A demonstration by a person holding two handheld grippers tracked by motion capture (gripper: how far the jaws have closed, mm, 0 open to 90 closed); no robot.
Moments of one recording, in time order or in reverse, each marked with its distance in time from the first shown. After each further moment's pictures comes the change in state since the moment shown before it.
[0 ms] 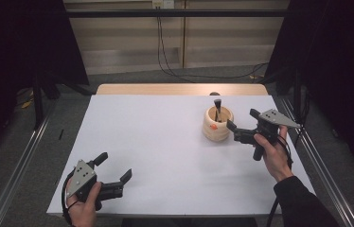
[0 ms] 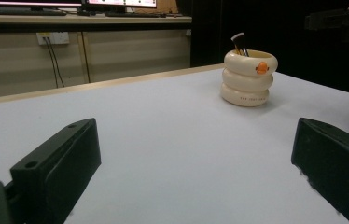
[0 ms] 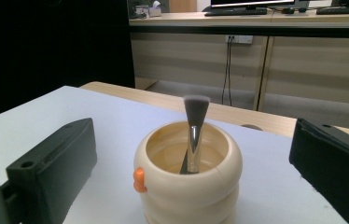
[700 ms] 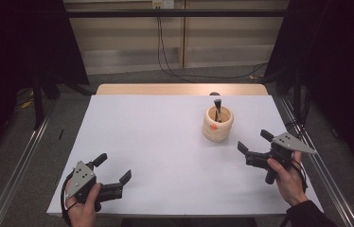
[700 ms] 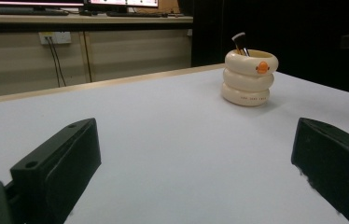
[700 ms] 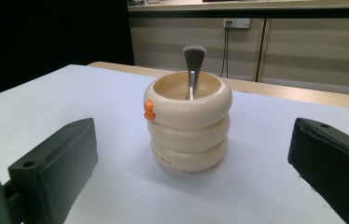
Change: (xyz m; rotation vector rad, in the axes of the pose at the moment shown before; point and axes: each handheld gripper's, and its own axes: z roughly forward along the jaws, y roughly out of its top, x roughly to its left) left arm -0.001 0.000 -0.004 -0.011 0.009 -0.010; right arm 0.003 -0.035 -0.060 0.041 -0.008 0.014
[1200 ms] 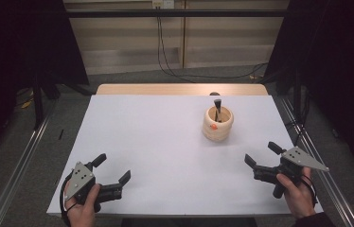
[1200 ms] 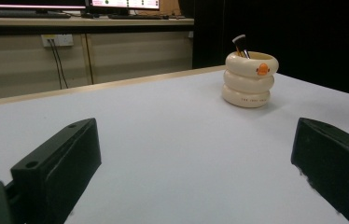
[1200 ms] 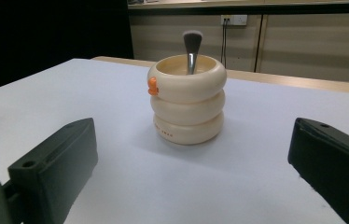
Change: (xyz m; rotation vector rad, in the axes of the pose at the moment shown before) left arm 0.000 0.000 -0.002 -0.001 0.002 0.005; right arm 0.001 -0.018 -0.034 0.004 -0.008 0.009
